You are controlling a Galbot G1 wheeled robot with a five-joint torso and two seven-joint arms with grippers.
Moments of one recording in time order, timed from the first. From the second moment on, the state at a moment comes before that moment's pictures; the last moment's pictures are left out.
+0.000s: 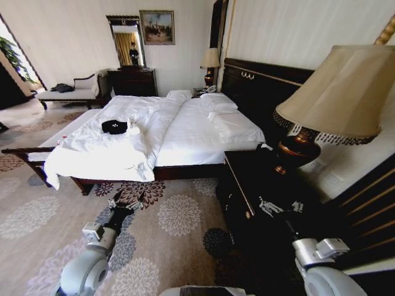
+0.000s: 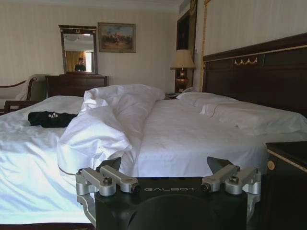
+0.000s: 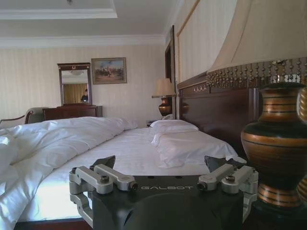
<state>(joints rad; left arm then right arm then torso) 1.71 -1.10 -0.66 -2.27 -0.48 0.15 -0.10 -1.83 1.33 0.90 2.39 0.46 -0.09 -0.08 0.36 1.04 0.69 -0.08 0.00</state>
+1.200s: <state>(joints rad) 1.75 -1.11 -0.66 -2.26 -0.46 0.13 -0.09 -1.84 1.36 0.88 2.36 0.33 -0.04 -0.09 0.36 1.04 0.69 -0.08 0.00</state>
